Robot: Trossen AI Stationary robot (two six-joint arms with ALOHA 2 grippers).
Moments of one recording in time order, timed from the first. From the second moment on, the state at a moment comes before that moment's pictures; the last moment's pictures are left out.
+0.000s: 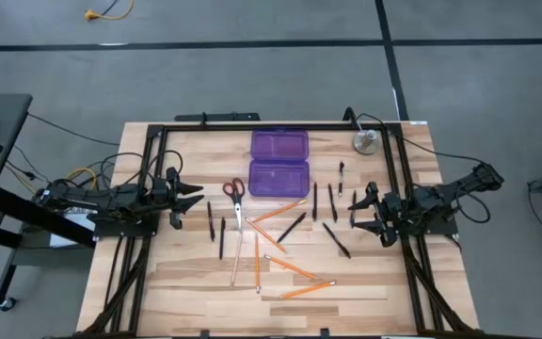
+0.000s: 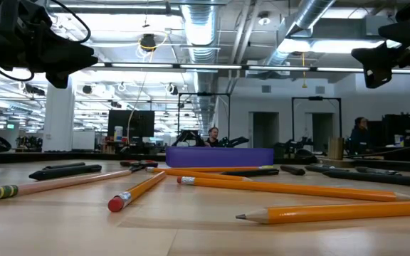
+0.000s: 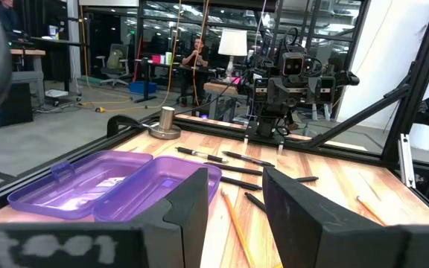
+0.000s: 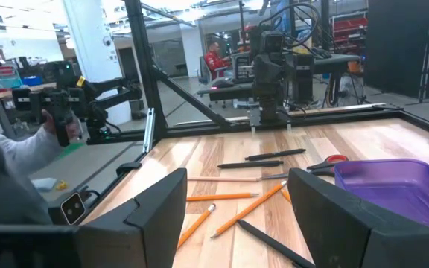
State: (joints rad) left arm -0.16 0.01 0.01 0.07 -0.37 -0.12; right arm 0.41 0.03 0.01 0.04 0.23 0.10
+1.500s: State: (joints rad) left arm -0.13 0.07 0.02 0.15 -0.45 -0.22; right arm 0.10 0.34 0.23 -0.32 0.56 0.28
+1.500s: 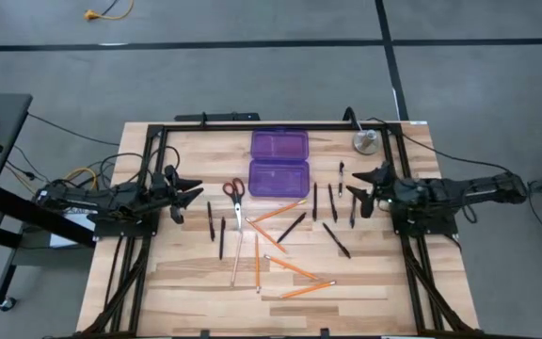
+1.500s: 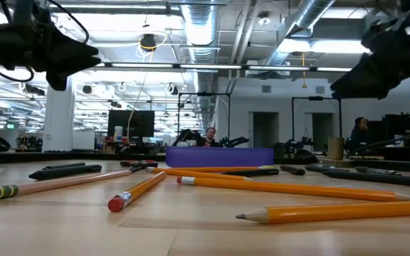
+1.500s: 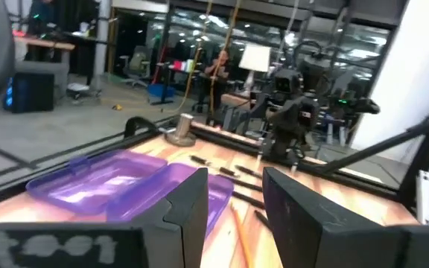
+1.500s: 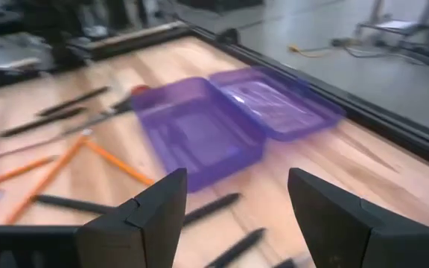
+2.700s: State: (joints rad) left arm 0.10 1.34 0.92 -0.73 -0.46 -0.18; right arm -0.04 0.60 0.23 -0.16 0.55 0.28
